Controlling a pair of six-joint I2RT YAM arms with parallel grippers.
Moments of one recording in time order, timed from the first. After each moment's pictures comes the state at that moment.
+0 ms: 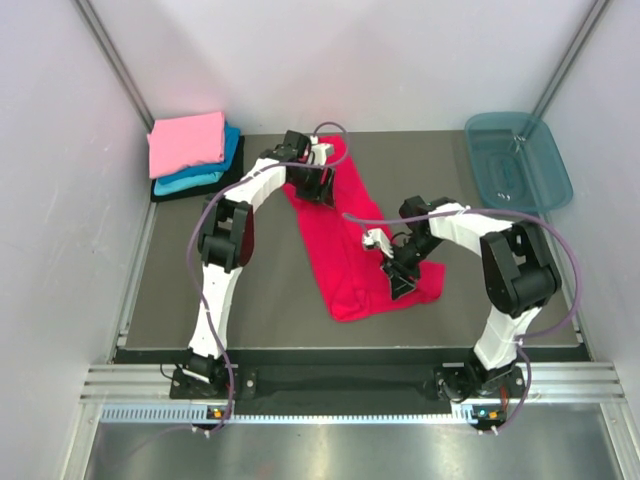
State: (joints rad) left arm -0.34 2.42 2.08 -0.68 0.47 0.00; right arm 0.40 1.79 1.13 -1.00 -0.71 -0.97
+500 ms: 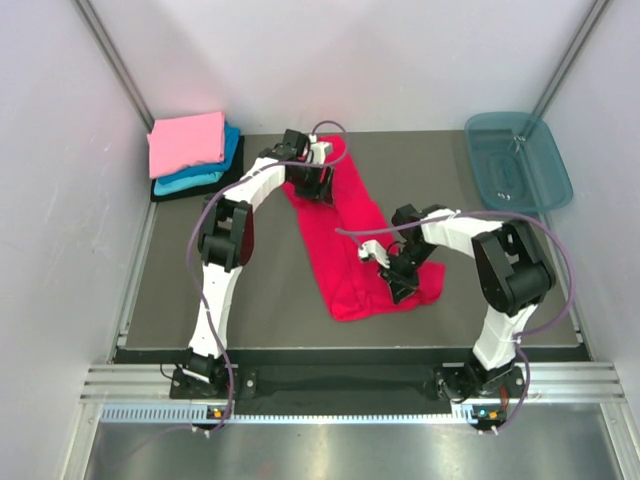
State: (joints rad) left arm -0.33 2.43 2.10 -0.68 0.46 0.00; right arm 0.45 1.82 1.09 -0.96 -0.62 -0.94
